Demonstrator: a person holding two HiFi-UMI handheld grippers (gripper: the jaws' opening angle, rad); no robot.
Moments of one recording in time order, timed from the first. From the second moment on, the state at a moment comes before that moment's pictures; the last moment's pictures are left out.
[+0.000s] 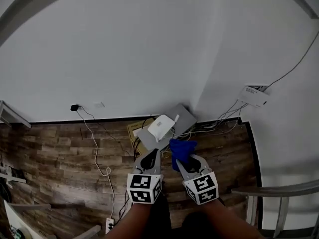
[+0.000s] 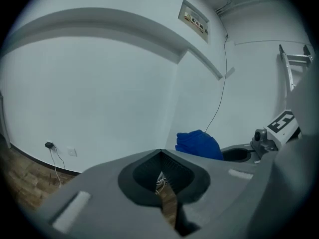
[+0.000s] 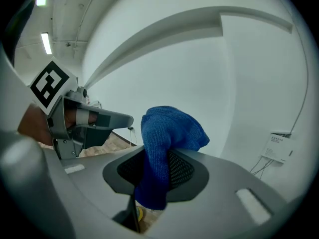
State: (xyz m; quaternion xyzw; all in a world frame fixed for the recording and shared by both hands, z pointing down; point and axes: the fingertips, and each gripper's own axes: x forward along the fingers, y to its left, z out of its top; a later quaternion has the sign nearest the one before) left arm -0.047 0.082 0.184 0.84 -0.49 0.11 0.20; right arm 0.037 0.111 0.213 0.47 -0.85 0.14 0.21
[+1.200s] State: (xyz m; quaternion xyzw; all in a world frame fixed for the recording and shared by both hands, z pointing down) left arm -0.088 -0.159 0.490 0.77 -0.51 0.20 0.33; right arm -0.030 -0.158 0.542 0.35 -0.84 0.20 0.36
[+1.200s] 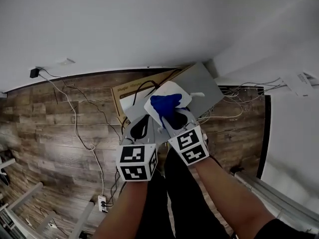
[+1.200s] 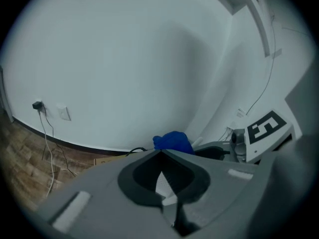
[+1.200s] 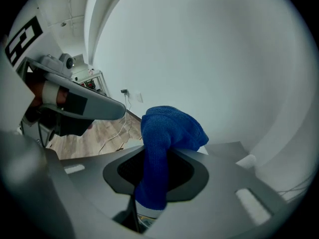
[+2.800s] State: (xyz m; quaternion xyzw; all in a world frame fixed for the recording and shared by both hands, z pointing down) left arm -0.057 -0.259 0.552 0.73 -0.54 0.21 0.35; right arm 0.008 -0.239 0.612 0.34 -0.83 0.17 0.41
